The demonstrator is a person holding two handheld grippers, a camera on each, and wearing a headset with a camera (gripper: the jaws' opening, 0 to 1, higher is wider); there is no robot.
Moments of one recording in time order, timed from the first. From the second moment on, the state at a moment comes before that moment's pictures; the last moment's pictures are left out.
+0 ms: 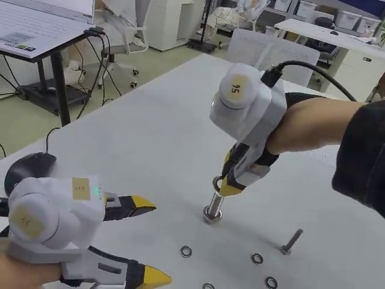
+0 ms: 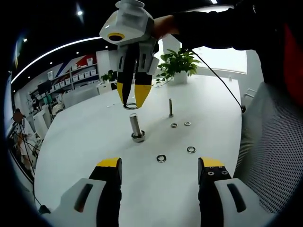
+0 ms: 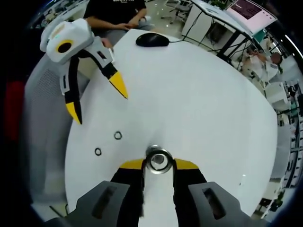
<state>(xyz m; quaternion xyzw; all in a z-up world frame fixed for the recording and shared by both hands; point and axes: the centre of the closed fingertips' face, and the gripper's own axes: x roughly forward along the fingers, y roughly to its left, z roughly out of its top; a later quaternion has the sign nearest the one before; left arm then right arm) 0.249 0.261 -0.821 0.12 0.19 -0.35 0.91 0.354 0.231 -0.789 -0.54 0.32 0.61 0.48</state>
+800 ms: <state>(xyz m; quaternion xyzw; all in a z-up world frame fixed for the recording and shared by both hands) 0.248 0.260 -0.832 0.11 0.20 -0.36 0.91 0.359 0.228 -0.820 -0.54 0.35 0.61 0.46</state>
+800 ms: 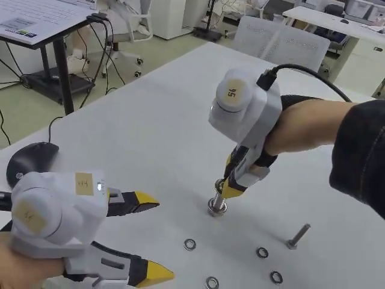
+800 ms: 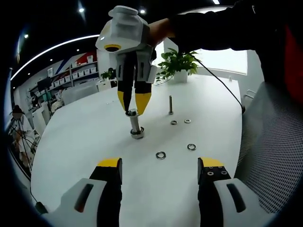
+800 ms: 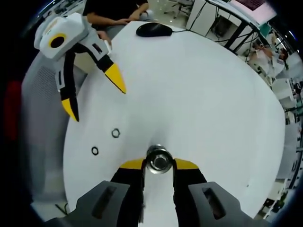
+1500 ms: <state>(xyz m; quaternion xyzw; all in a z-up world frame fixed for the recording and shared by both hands) 0.246 0.261 -0.837 0.10 0.20 -0.36 0.91 0.356 0.232 -0.851 -0.54 0.36 0.61 0.45</state>
